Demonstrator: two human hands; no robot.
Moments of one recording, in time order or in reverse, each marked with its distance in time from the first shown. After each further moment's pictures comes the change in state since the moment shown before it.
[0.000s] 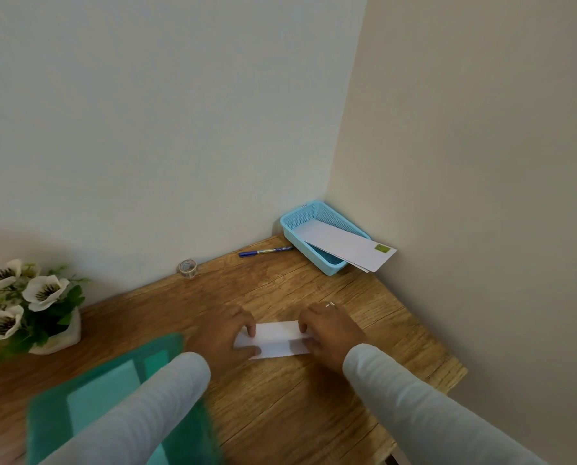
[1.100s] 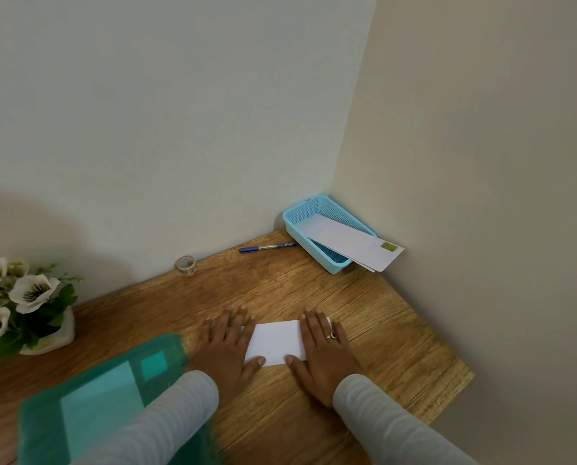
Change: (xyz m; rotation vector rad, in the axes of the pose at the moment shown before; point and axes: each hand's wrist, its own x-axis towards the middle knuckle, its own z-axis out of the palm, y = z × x) left_hand -0.002 -0.010 0.049 0.435 -0.155 -0.083; right_hand 0.000 -0.001 0.073 -0.088 -0.119 0.141
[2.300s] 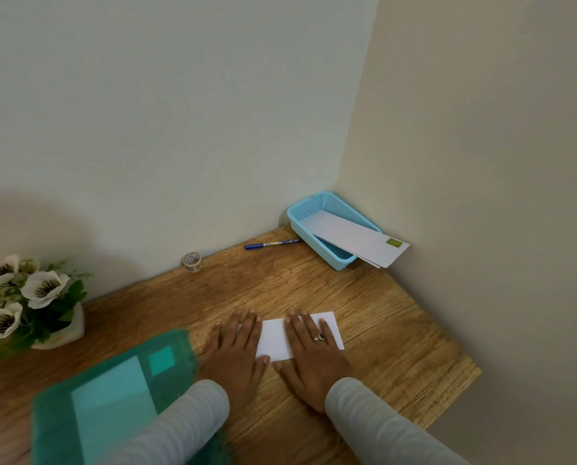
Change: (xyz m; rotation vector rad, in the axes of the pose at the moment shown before) left_hand -0.015 0.014 0.007 -0.047 0.041 -0.037; right_hand -0.003 -0.024 0.009 0.003 0.041 -0.124
